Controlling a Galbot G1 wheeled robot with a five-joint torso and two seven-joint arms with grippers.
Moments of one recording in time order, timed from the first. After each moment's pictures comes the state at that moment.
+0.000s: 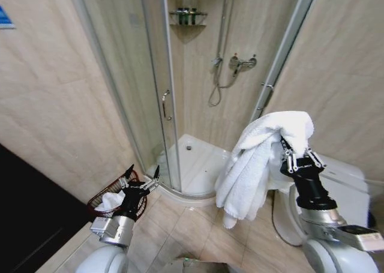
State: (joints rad) left arm 1.86 -1.61 -0.59 -2.50 -0.11 0.09 0.14; right arm -1.69 1.28 0.83 2.50 0.29 0.30 -0.10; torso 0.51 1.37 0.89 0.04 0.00
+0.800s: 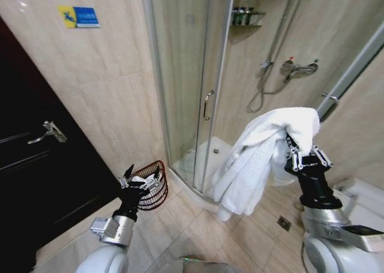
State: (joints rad) left arm 1.86 -1.61 -0.59 -2.50 -0.11 0.09 0.14; right arm -1.67 1.27 0.84 2.50 0.29 0.31 -0.09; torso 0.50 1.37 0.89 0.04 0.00
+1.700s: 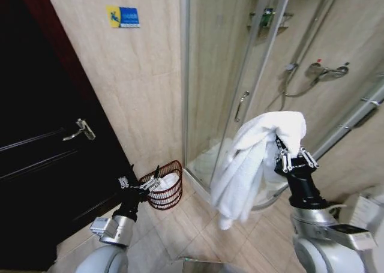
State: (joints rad) left arm 1.86 -1.61 -0.59 -2.50 -0.11 0.09 0.14; right arm -1.67 1.29 0.75 2.50 0.29 0.31 -0.09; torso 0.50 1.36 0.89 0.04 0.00
